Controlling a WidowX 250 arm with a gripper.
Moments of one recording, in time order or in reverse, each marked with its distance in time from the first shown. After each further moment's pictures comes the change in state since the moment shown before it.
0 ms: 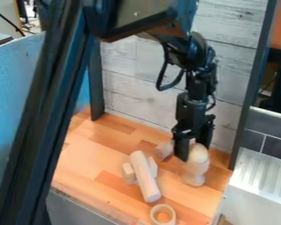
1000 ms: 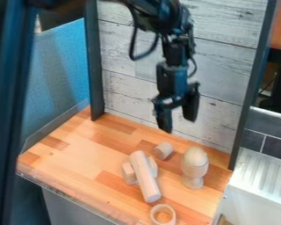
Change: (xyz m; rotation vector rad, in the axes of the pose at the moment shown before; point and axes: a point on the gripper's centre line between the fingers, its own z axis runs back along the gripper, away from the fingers) arm 0.026 0.030 0.072 -0.116 -0.001 0.031
